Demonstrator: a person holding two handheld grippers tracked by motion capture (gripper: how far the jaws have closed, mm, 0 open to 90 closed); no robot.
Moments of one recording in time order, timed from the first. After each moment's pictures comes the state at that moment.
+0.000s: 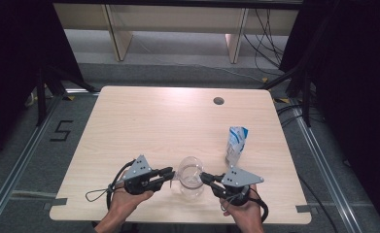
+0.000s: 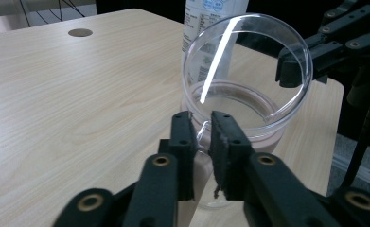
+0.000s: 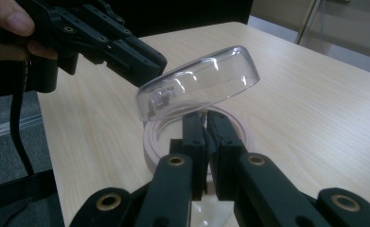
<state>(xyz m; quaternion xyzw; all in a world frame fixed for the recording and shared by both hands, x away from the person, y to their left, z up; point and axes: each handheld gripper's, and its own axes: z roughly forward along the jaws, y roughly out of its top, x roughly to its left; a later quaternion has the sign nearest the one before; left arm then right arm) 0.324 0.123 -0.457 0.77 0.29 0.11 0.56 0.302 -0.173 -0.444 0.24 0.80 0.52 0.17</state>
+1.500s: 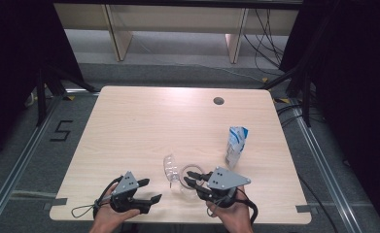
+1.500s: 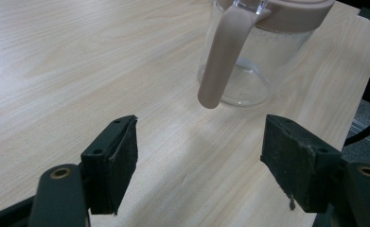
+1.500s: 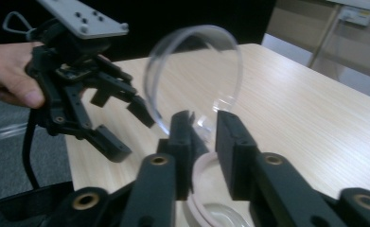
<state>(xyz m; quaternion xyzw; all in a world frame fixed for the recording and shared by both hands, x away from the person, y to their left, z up) 0.298 0.159 -0.500 0.80 0.34 0.11 0.48 0.295 -0.139 -0.428 0.19 0.80 0.54 0.18</state>
